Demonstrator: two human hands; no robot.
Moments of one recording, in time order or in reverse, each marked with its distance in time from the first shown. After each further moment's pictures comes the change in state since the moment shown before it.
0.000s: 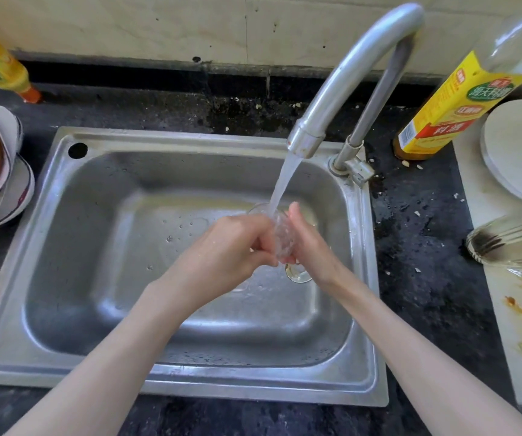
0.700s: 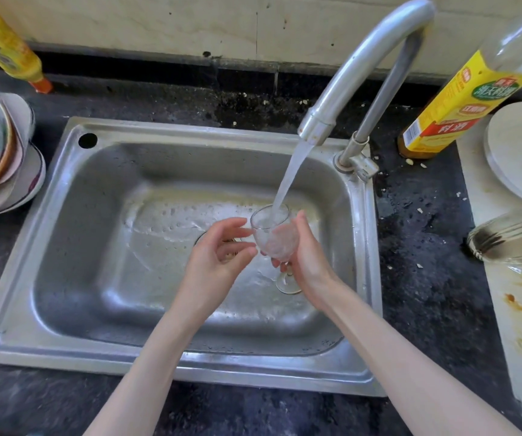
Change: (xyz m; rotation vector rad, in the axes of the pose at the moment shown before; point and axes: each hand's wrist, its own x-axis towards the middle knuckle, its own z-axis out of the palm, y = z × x) left_hand -0.036 -0.026 0.036 -0.717 0.350 -0.282; right_hand -0.010 0.010 0.024 0.190 0.251 0.296
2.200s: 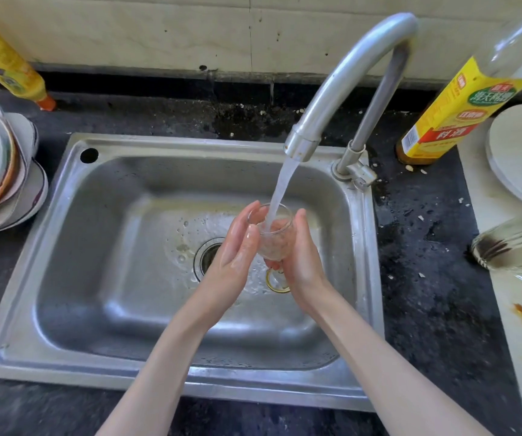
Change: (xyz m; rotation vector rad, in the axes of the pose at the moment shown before) left_hand 0.009 0.018 0.018 -0.010 -0.195 0.003; right_hand -0.004 -0.017 0.012 0.163 -0.051 -0.144
